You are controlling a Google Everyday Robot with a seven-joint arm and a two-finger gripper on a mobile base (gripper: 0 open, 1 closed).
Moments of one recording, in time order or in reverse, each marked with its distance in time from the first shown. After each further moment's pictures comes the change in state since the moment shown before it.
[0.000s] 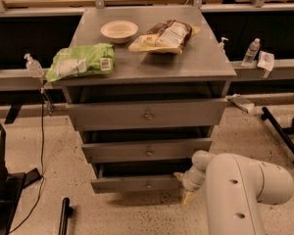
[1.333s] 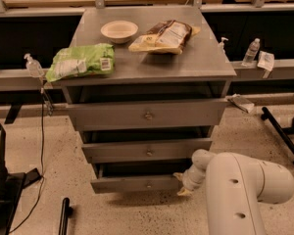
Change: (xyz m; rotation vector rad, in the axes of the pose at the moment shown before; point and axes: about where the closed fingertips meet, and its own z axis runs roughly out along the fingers) arm -0.001 -0.001 -0.004 0.000 0.003 -0.002
